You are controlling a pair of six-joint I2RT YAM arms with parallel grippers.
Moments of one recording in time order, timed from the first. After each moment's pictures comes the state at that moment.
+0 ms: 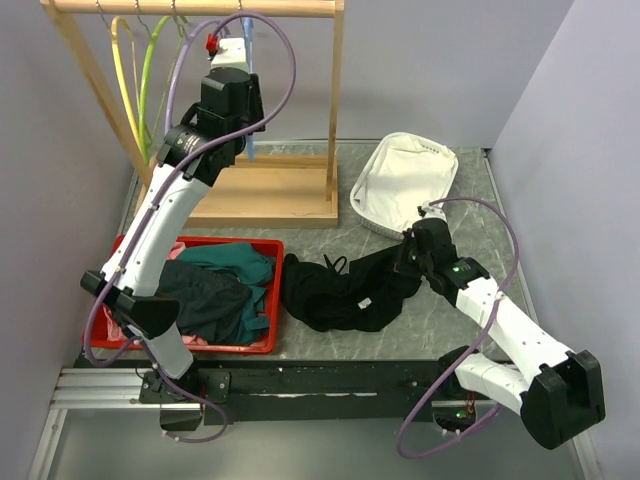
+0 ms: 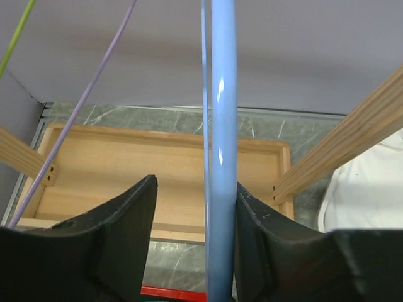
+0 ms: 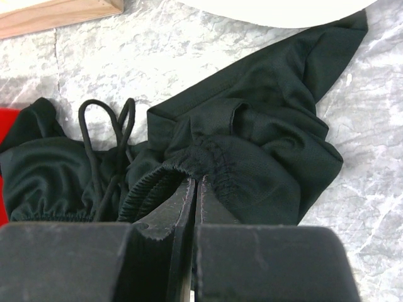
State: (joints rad) left arm -0.53 1.70 2.18 -0.76 -0.55 -0.23; right arm 0.39 1.02 0.70 -0.41 0.10 0.54
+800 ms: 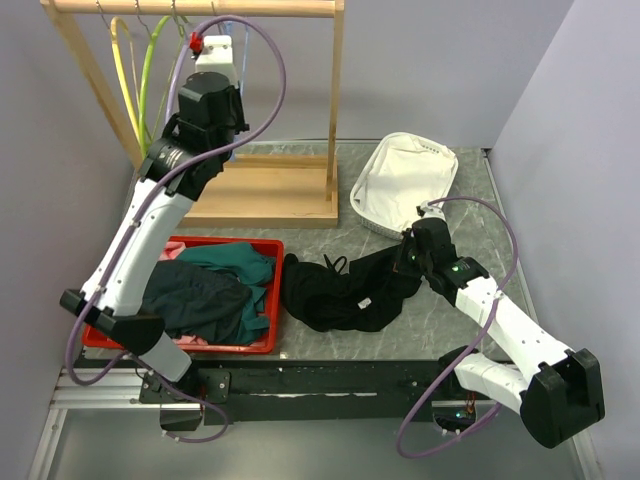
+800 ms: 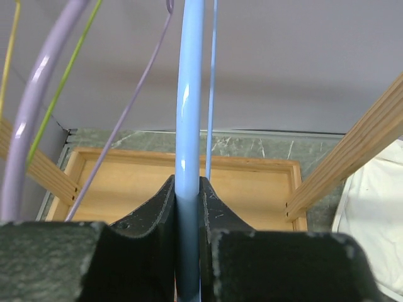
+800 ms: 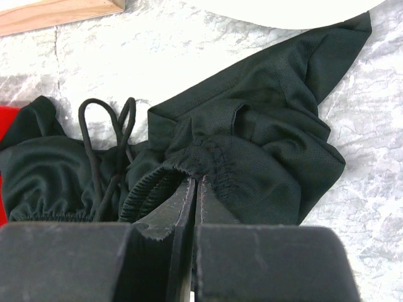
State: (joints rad) left arm -0.52 1.59 2.06 -0.63 -0.57 -0.12; right arm 0.39 1.03 0.70 -0.40 0.09 0.53
